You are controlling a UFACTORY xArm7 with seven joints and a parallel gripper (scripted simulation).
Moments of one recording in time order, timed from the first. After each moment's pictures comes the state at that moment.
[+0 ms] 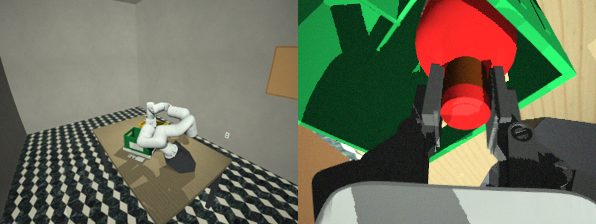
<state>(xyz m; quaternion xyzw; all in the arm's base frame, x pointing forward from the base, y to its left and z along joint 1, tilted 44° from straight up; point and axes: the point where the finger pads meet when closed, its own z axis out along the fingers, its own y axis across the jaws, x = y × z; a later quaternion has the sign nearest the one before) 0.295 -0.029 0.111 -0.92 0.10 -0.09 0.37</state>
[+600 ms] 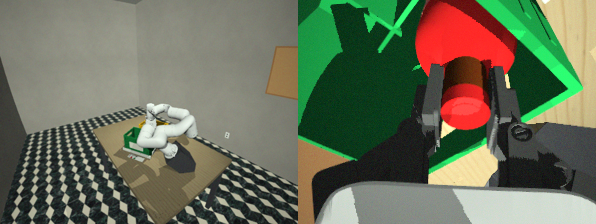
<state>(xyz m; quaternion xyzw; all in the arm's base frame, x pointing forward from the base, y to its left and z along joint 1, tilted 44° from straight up) 0.298 -0.020 0.102 -0.92 0.10 -0.09 0.37</state>
